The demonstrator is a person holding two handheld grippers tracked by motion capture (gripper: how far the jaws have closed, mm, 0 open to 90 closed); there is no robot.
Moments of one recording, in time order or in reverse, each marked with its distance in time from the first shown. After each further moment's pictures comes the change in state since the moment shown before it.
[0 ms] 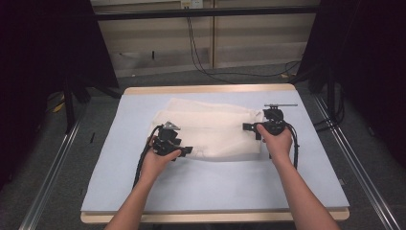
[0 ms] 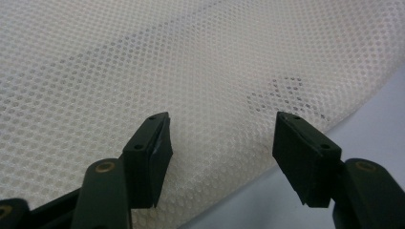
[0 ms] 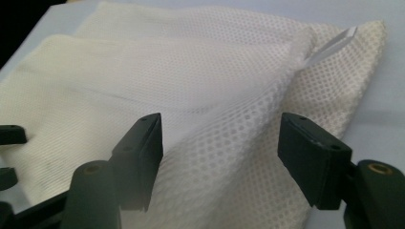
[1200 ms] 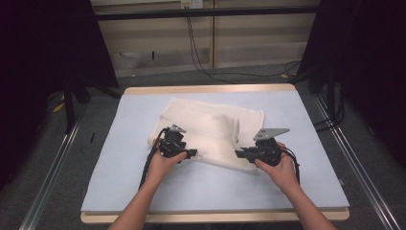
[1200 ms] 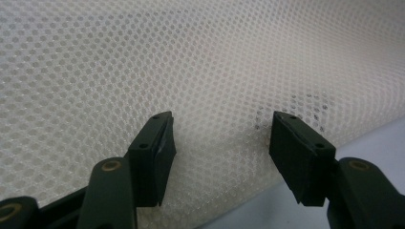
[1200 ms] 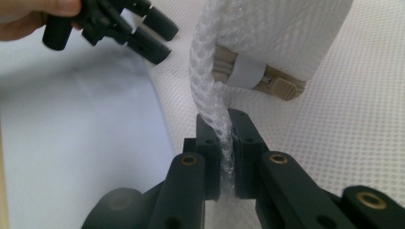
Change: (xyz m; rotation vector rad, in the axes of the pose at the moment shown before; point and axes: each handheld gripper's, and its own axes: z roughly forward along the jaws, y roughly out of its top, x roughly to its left) left arm -0.011 -0.002 0.016 0.025 0.015 -0.004; right arm 0.044 -0.071 -0.035 -0.007 0.310 -0.524
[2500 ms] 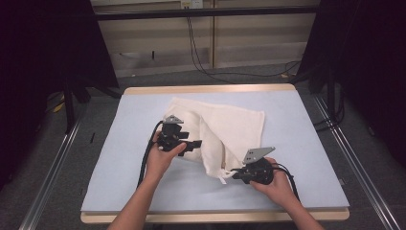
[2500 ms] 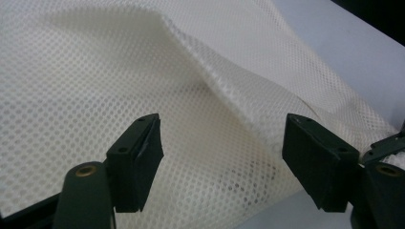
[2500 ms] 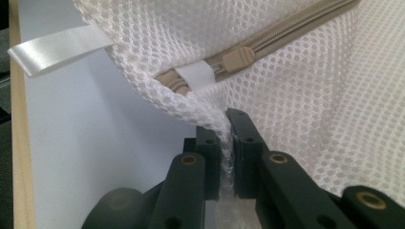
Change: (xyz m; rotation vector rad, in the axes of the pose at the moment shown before) left arm -0.006 0.025 -0.024 -0.178 -0.123 -0.016; right arm 0.032 -0.032 0.019 0.140 0.071 -0.154
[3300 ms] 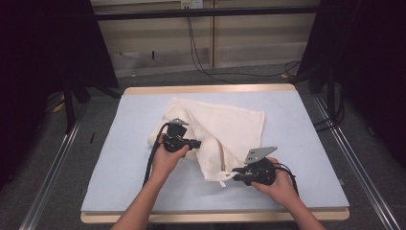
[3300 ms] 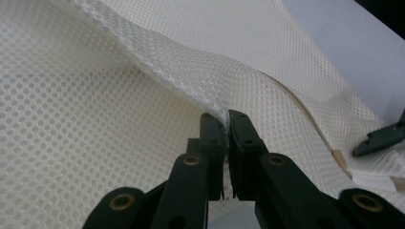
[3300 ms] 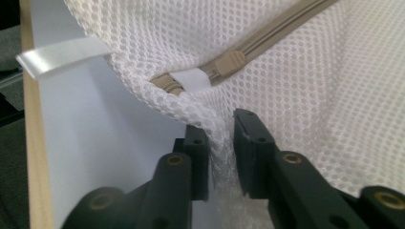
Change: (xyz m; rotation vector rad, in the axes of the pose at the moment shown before) left arm -0.007 -0.006 0.007 0.105 -0.019 -0.070; right arm 0.000 0.002 -0.009 -0.003 0.013 0.000
